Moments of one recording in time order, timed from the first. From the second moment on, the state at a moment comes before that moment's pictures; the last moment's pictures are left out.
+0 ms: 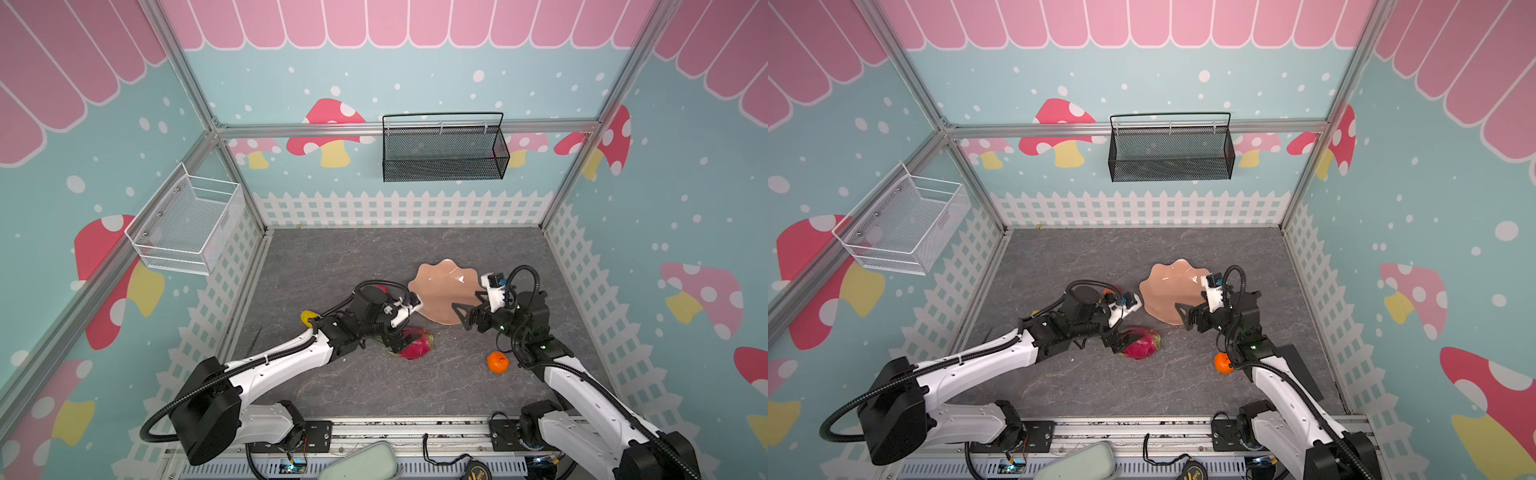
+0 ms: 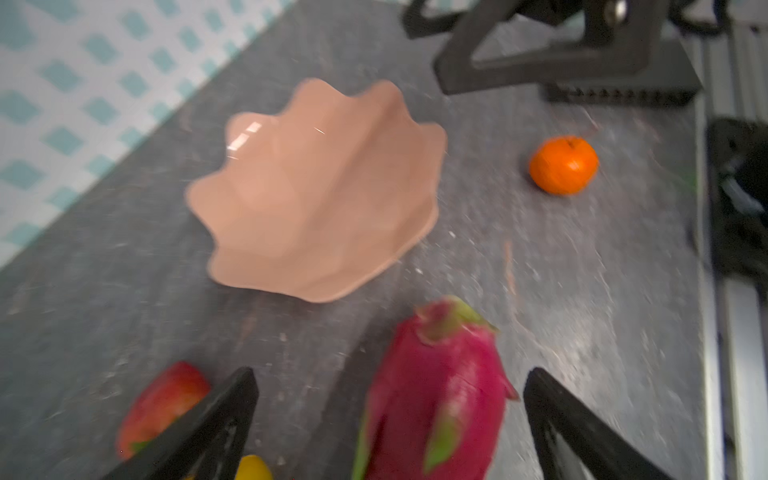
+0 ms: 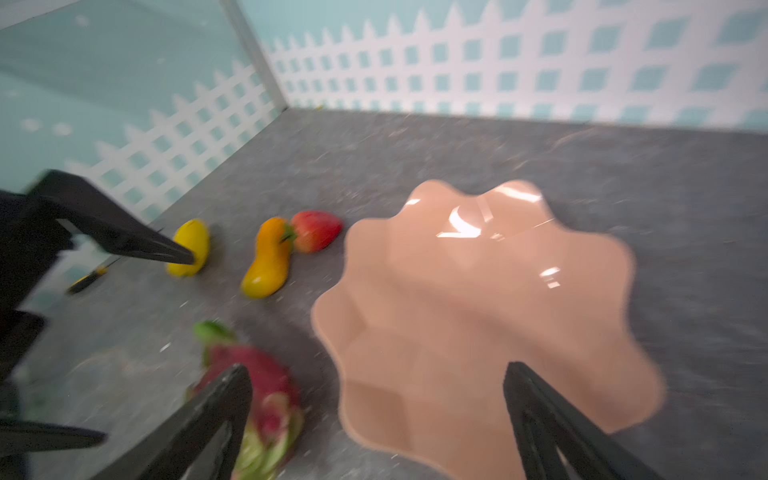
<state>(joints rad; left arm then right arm) -0.80 1.34 0.80 -0.17 0.25 0.32 0.29 0.92 0.45 0.07 -0.50 0.15</state>
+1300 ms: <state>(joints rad) -0.83 1.51 0.81 -0.13 0.20 0.53 0.37 0.76 0.38 -0.14 -0.64 0.24</state>
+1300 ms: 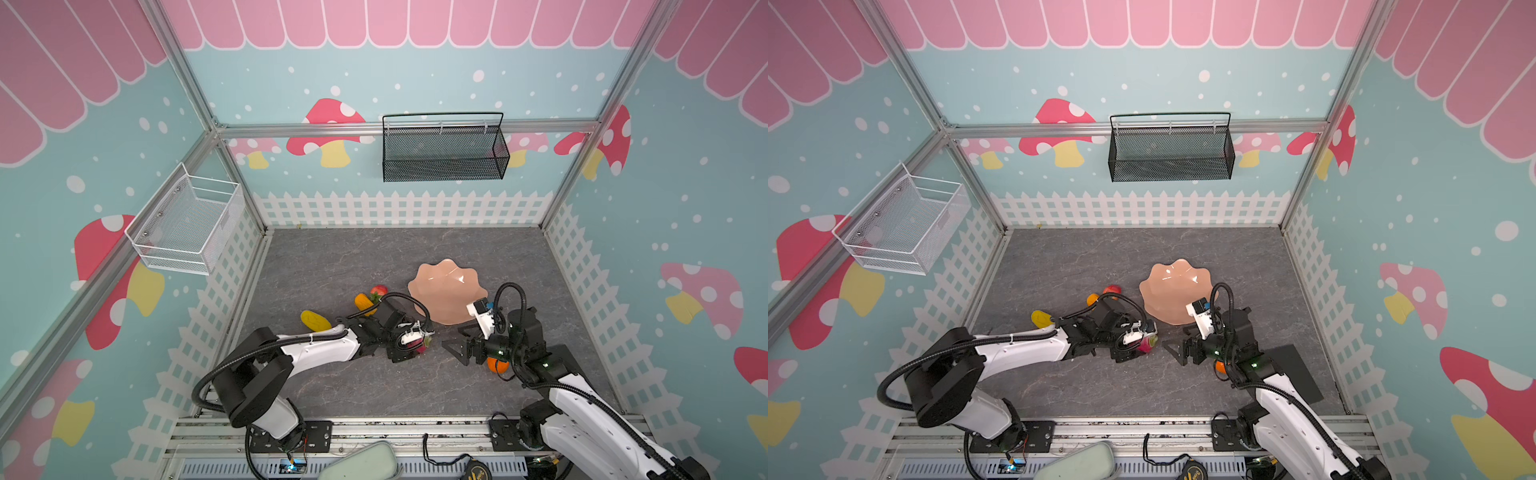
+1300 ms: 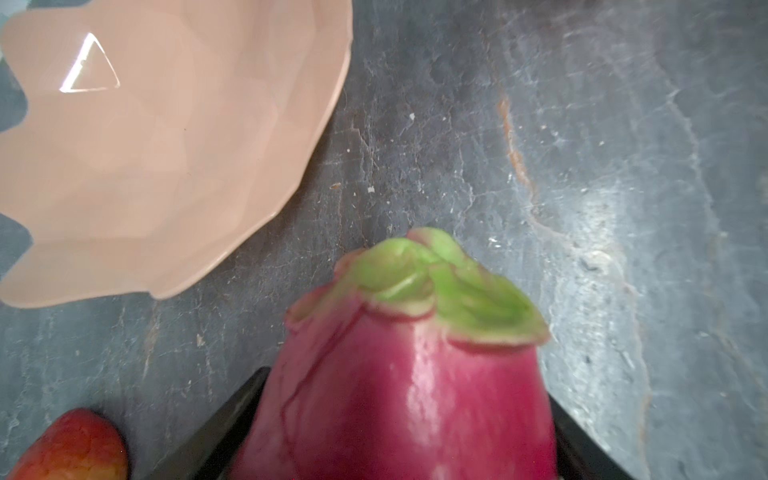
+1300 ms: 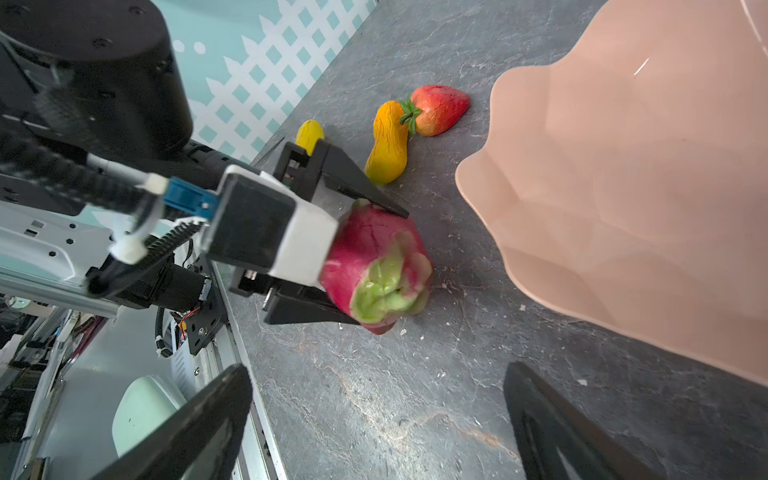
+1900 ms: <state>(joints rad) -0.81 1.79 1.32 -0.08 0.17 0.28 0.24 0.84 0.56 -0.08 -0.42 0.31</state>
